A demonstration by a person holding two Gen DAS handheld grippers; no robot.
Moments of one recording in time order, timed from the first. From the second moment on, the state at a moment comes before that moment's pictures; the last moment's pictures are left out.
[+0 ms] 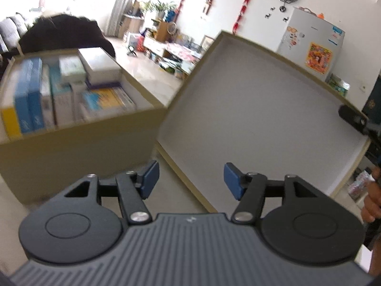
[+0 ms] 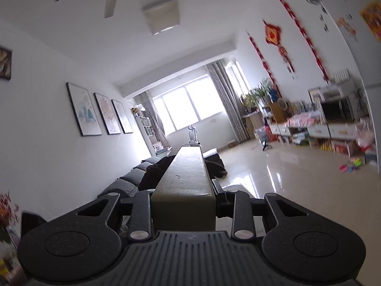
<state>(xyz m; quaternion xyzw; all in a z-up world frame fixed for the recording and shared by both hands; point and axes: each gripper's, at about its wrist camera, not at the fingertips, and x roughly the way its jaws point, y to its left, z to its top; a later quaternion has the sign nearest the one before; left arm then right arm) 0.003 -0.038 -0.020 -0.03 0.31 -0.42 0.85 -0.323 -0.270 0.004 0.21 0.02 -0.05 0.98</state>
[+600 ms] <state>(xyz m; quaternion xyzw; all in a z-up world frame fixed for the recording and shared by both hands) -0.008 -0.052 0.060 0.04 0.27 -0.46 0.85 -0.324 -0.232 0.004 0.15 0.00 -0.03 0.99</state>
